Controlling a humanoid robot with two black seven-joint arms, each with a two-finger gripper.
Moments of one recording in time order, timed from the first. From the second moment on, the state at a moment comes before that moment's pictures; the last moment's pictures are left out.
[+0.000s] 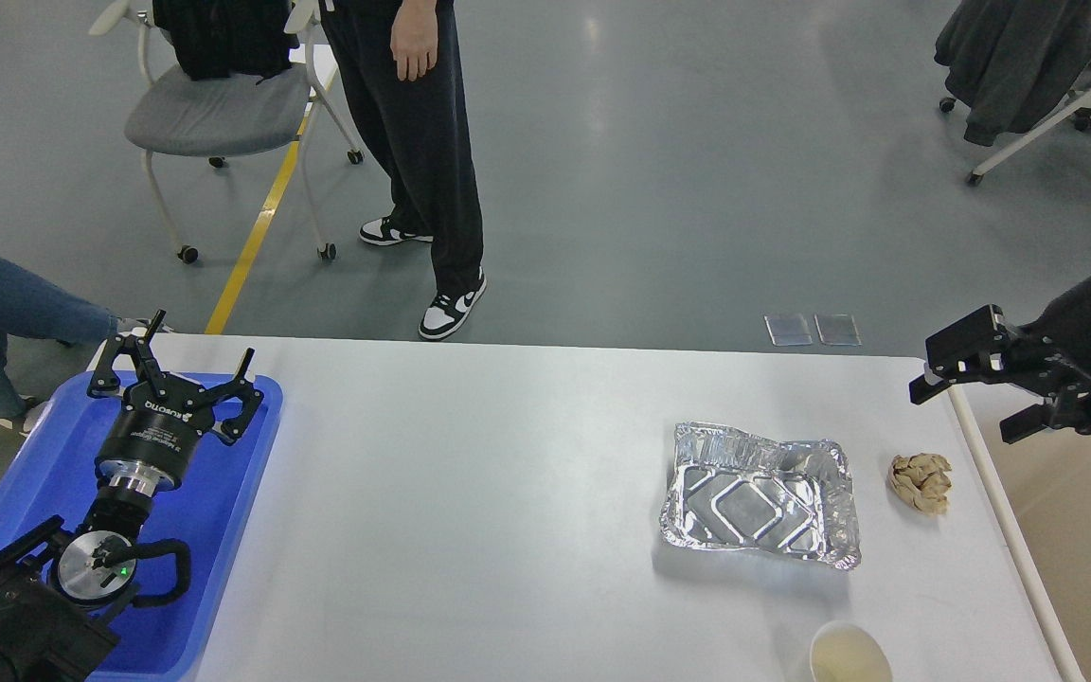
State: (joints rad) left arm -0.47 0.36 -0.88 -0.46 -0.17 -0.76 -0.43; right arm 1.98 -0.56 -1.43 1.13 -0.34 0.79 0.52
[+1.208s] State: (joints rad) left arm -0.47 0.36 -0.88 -0.46 -0.17 -0.76 -0.43; right arm 1.72 -0.60 -1.15 1.30 -0.74 0.61 0.39
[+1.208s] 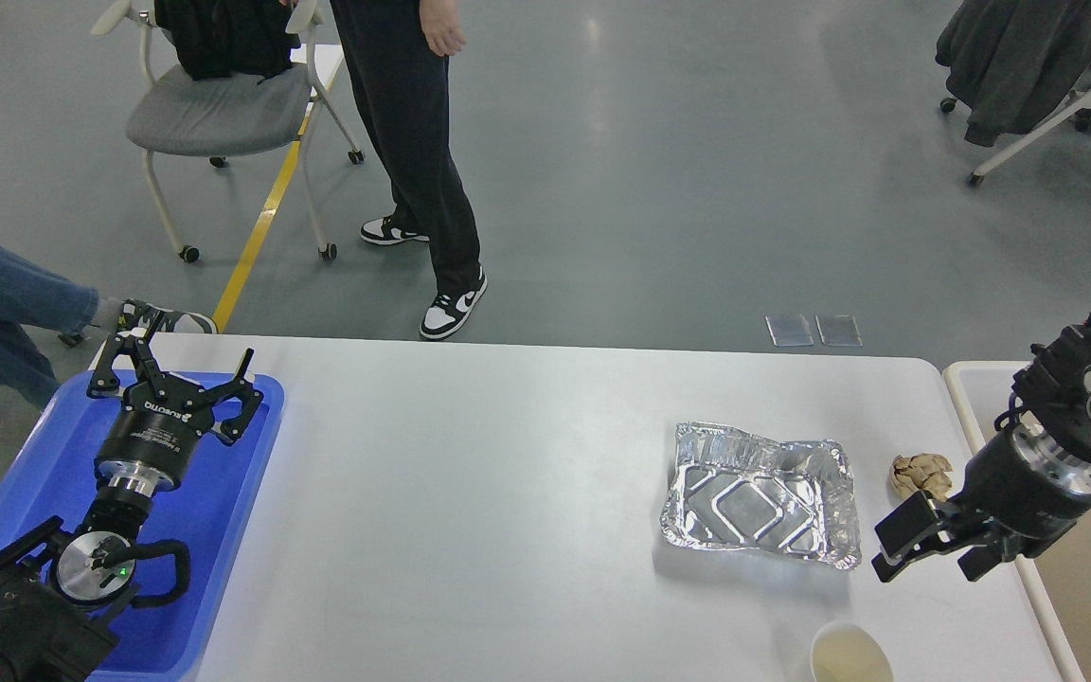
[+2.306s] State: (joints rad) left arm -0.47 0.36 -0.88 -0.46 -0.17 -0.76 -0.43; right arm 1.48 -0.68 -1.08 1.38 -0.66 0.31 0.33
